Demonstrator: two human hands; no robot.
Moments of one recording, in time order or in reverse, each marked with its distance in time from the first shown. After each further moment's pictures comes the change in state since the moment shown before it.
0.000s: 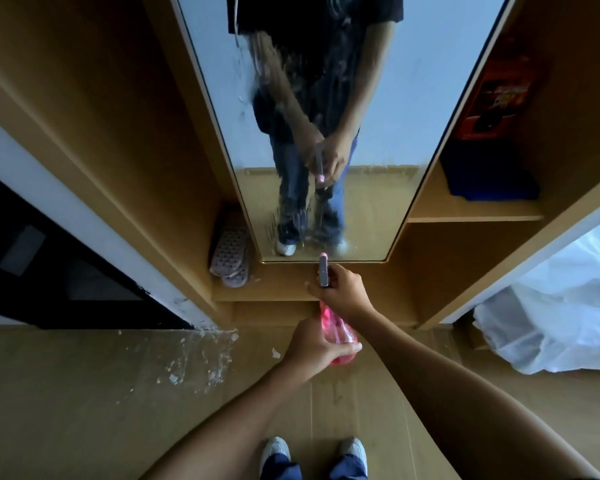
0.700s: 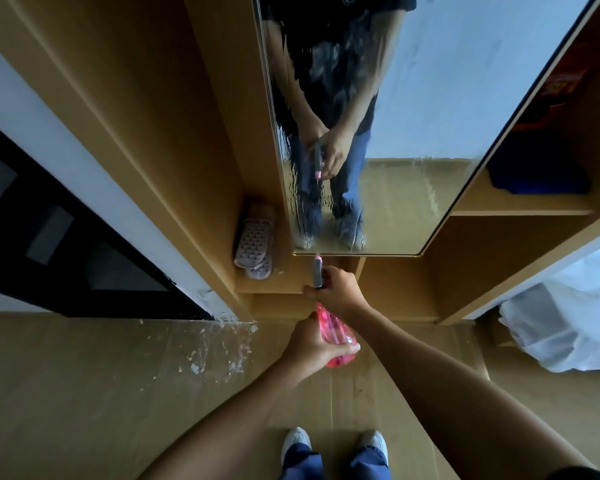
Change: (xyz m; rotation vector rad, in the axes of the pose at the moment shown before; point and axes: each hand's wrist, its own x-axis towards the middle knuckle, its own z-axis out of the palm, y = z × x) left_hand -0.017 -0.054 -0.060 -0.011 -0.003 -0.066; right_hand 0.003 -0.041 0.077 -0.096 -0.109 0.060
